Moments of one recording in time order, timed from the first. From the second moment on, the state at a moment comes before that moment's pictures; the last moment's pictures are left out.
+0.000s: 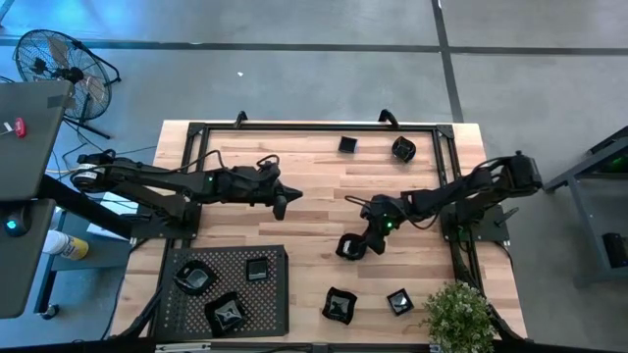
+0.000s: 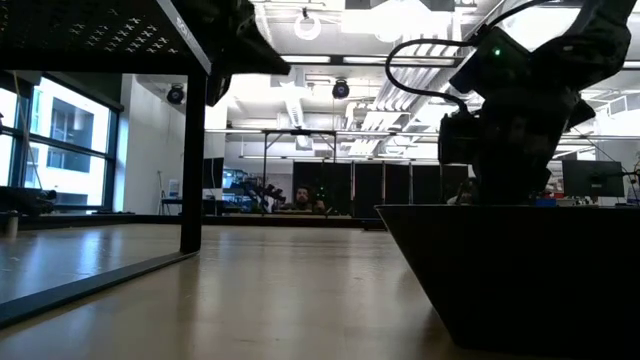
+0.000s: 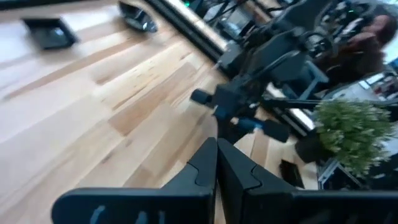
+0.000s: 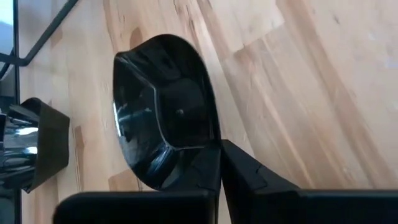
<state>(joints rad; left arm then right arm) -0.01 1.19 0.75 0.11 -0.16 -0.70 0.02 1.50 0.46 0.20 -0.29 0.62</state>
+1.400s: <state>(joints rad) -0.01 1.47 1.19 -0.36 -0.30 -0.37 0.04 1.48 1.05 -0.22 0.38 -0.11</state>
